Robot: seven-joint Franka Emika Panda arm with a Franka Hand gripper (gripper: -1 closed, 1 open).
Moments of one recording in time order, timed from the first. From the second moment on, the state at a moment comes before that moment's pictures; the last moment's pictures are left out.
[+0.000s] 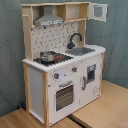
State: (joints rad) arm -0.12 -1.47 0.57 -2.48 -1.03 2.15 0.31
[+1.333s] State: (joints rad) arm -0.20 -1.46 0.30 -2.60 -1.08 2.48 0.35
